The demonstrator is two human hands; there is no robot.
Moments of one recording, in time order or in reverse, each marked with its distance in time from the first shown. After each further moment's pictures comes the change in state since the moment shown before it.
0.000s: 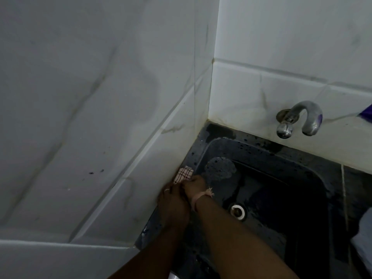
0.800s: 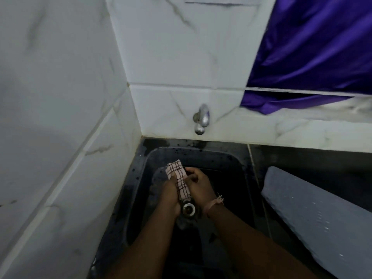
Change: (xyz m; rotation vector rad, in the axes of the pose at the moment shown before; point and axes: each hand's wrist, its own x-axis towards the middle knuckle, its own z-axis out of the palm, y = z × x) left_hand -0.041 0.171 -0.005 -1.351 -0.706 -0.497; right_hand -0.072 0.020 -0.190 0.148 0.252 -0.448
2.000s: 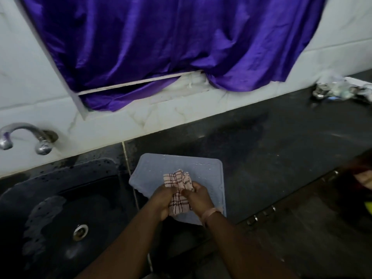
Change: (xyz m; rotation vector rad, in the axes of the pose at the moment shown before) left_hand -0.162 -0.271 0.283 0.716 -0.506 -0.203; right_hand -0.193 0.099 -0.411 0.374 0.418 0.250
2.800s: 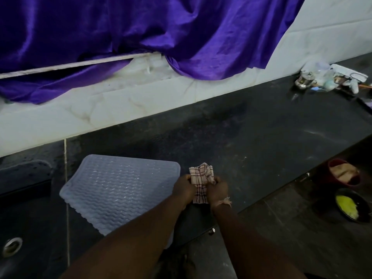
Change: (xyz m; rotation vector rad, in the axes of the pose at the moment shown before) left_hand 0.147 -0.029 0.242 0.606 0.068 0.105; right_hand 0.113 -0.006 -0.234 -0.254 0.562 -0.013
